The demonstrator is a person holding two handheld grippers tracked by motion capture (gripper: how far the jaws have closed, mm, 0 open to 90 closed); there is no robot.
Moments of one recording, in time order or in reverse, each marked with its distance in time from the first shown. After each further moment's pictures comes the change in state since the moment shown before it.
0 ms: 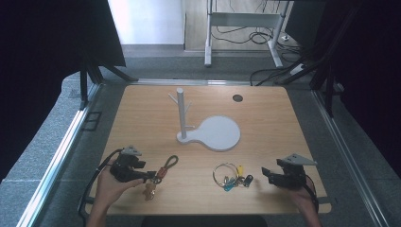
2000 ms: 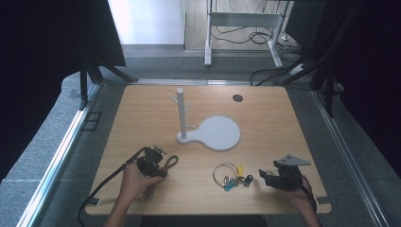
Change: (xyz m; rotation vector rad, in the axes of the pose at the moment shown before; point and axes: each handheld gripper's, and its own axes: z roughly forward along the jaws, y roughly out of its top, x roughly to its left) left arm -0.019 0.032 0.073 0.274 0.123 -0.018; right arm 0.009 0.000 0.005 0.045 -0.004 -0.051
